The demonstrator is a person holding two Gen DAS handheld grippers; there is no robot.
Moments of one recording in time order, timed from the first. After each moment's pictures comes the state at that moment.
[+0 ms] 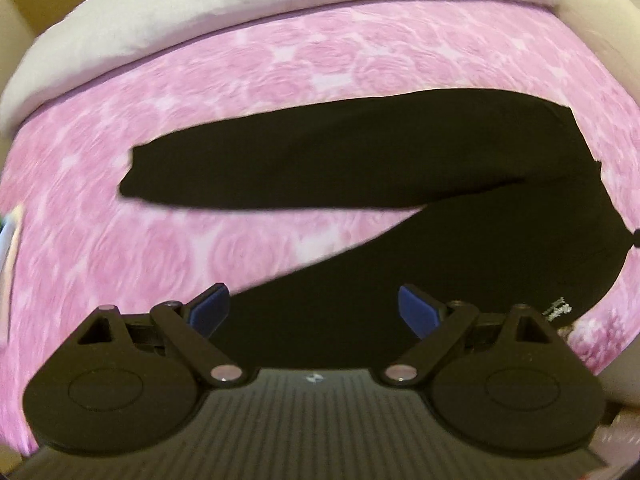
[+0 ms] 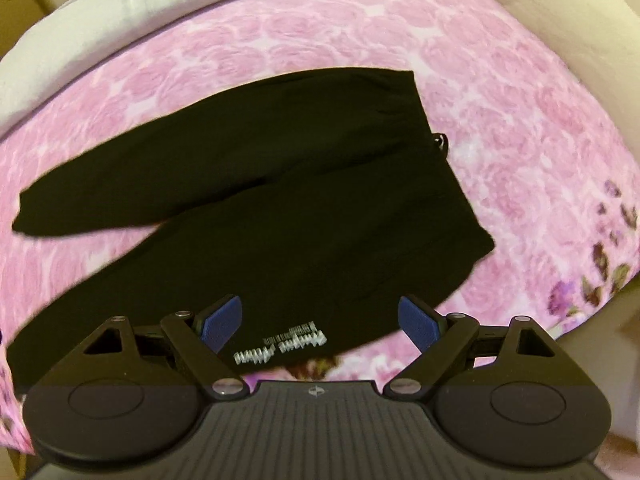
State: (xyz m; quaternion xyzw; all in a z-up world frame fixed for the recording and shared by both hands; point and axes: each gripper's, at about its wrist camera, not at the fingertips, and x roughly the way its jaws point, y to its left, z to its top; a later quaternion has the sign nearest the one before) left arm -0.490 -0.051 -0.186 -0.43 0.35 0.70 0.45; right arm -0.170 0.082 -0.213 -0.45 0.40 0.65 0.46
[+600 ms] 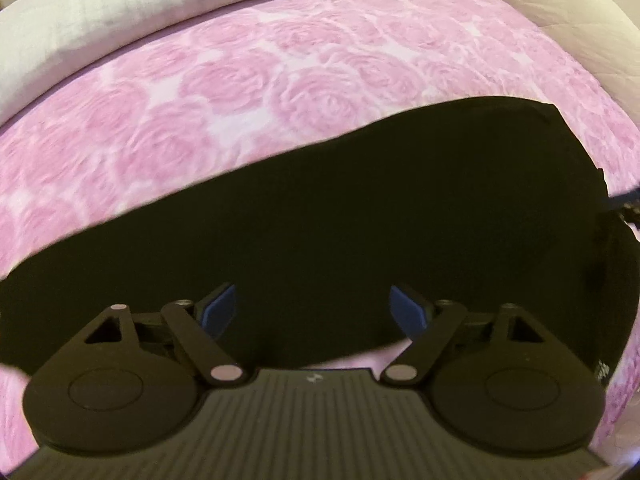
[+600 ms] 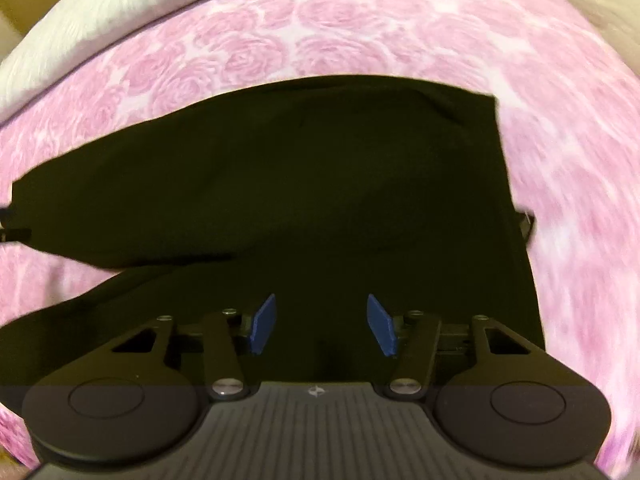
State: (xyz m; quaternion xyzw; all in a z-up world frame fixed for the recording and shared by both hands) left arm -0.566 0.124 -0.307 -0.41 0.35 0.61 0.58; right arm -0.190 0.224 -0.325 -0.47 0.36 0.72 0.36
